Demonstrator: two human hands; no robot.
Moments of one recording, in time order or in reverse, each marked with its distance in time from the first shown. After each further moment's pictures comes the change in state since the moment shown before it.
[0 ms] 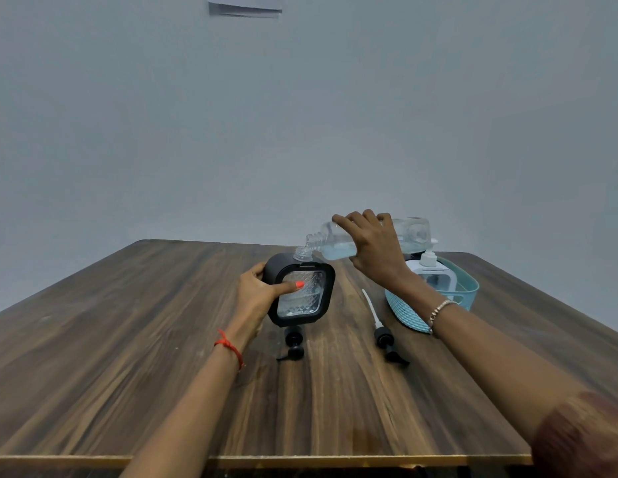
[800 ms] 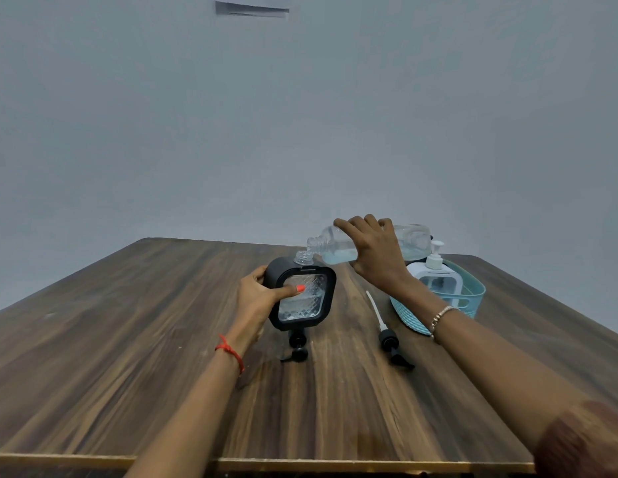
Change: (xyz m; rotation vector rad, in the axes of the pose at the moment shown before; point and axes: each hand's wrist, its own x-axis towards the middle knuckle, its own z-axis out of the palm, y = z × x) left_hand 0.000 -0.006 -0.006 -0.035 0.010 -0.007; right_hand -0.001 -0.006 0.008 0.032 -0.013 0.005
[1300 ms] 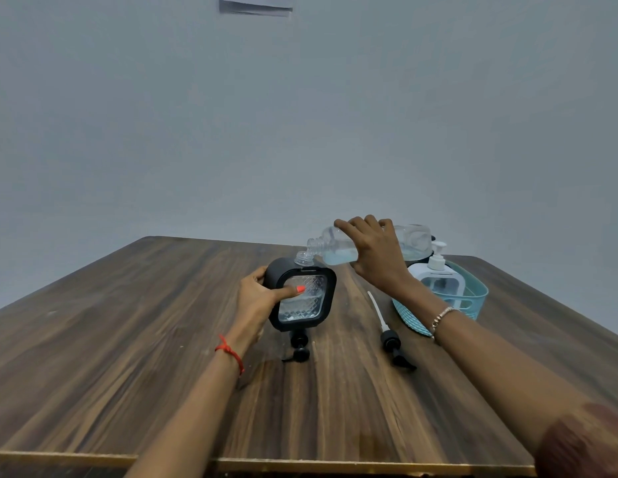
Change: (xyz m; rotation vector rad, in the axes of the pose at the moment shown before) left_hand 0.001 -0.002 -0.004 0.007 -0.005 -0.007; right_hand 0.001 -0.001 0.003 -0.009 0.028 -0.021
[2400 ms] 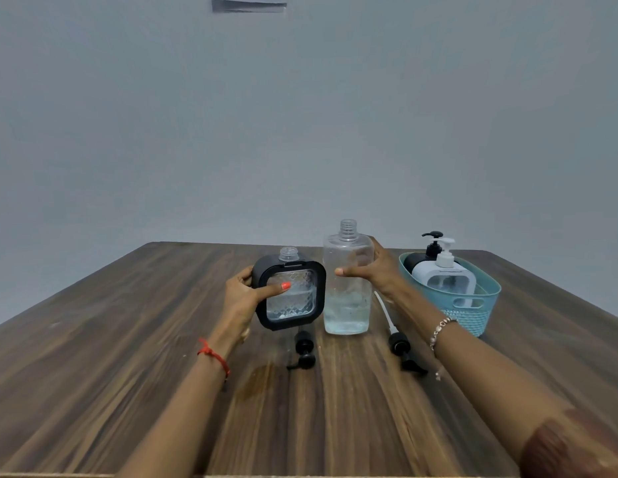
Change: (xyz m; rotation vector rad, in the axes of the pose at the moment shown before) left_hand 0.016 0.001 -0.022 -0.045 -0.035 0.008; right_hand -0.028 -0.001 0.025 1.330 -0.271 0.962
